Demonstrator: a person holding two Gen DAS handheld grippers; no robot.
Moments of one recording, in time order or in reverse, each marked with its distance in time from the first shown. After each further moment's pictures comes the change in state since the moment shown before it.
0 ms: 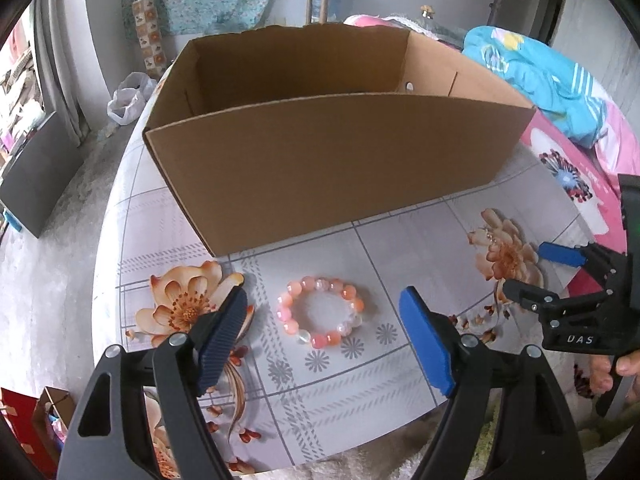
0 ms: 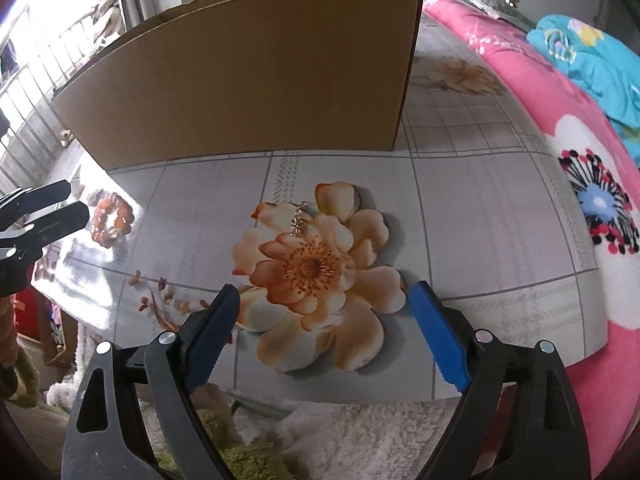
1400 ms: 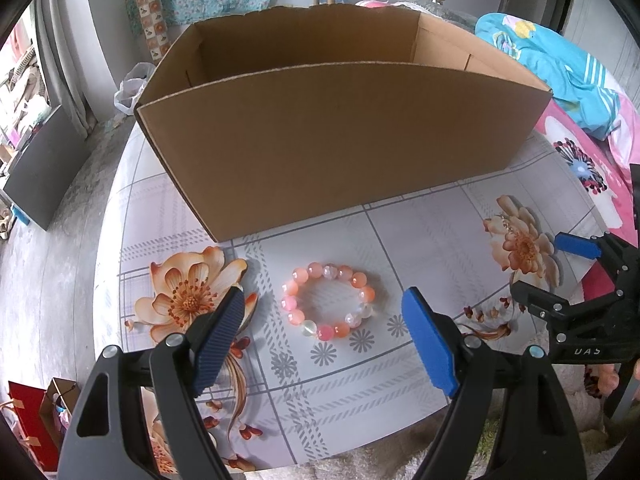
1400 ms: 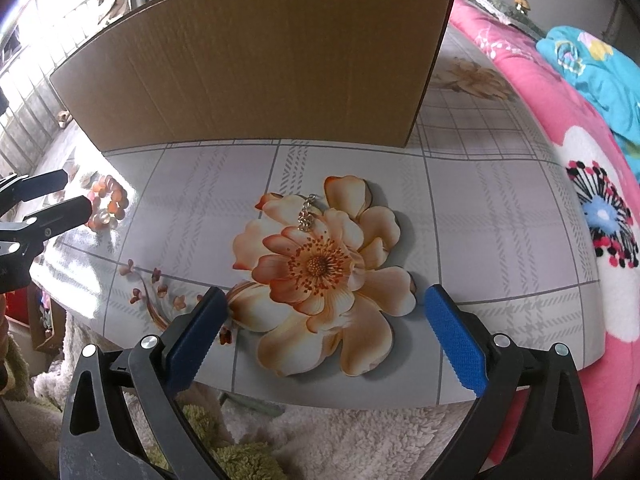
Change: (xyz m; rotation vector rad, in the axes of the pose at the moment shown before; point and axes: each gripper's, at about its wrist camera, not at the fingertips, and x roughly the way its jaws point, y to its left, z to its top) left arm 0.012 -0.001 0.000 -0.007 0.053 0.040; right arm 0.005 0.021 0.000 -0.043 0.027 -0.030
